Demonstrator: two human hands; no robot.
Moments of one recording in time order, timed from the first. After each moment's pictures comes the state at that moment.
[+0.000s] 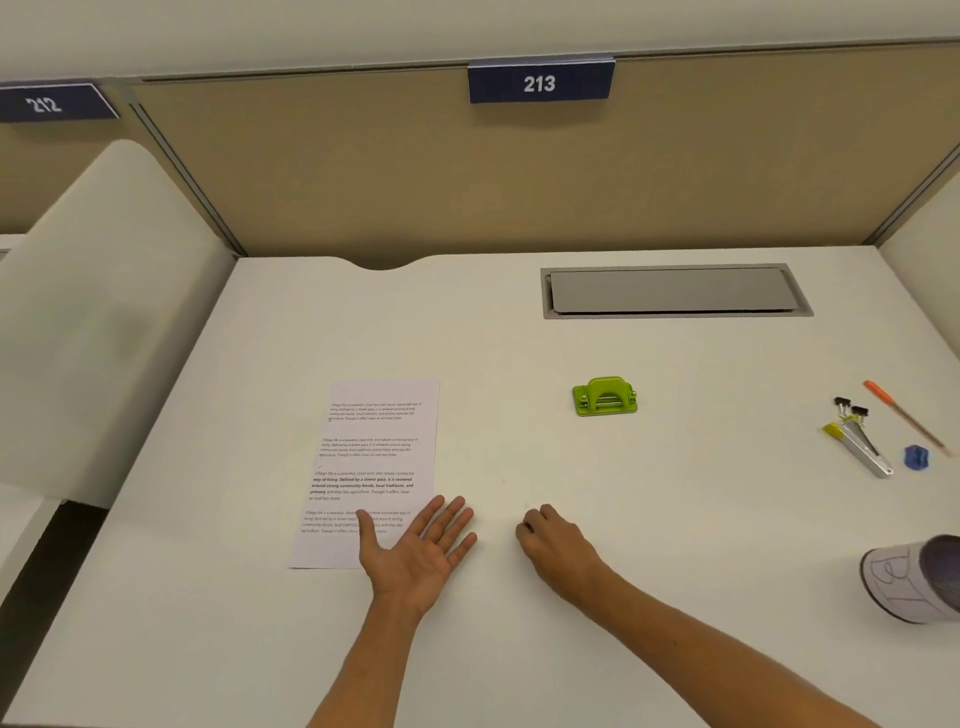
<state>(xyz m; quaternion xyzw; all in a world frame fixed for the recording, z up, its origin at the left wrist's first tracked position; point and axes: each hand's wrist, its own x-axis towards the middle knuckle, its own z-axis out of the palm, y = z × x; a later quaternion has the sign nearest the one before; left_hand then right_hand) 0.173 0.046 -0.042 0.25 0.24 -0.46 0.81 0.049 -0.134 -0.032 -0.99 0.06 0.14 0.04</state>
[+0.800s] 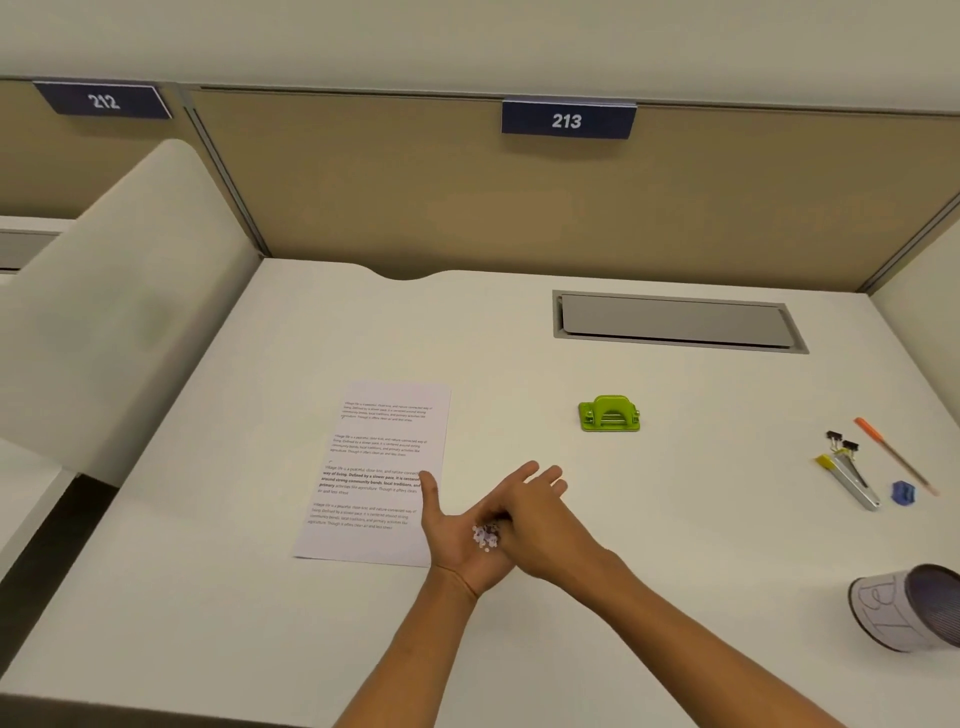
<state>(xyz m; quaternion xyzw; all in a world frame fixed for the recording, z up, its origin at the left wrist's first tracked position) 0.143 -0.016 0.014 0.09 0.00 -0.61 0.79 0.083 -0.096 0.118 -0.91 0.19 0.15 0.33</state>
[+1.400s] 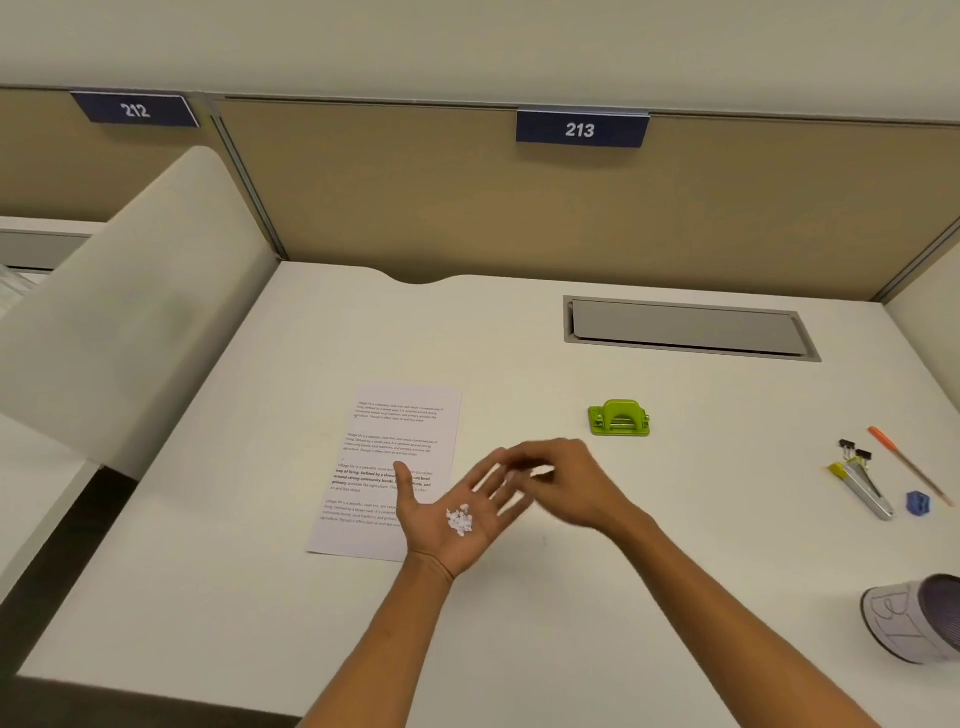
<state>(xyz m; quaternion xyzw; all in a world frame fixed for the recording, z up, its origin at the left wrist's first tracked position) 0.174 0.008 0.024 0.16 0.04 -0.54 0.82 0.091 -0.146 0.112 -0.86 0.13 -0.02 0.50</state>
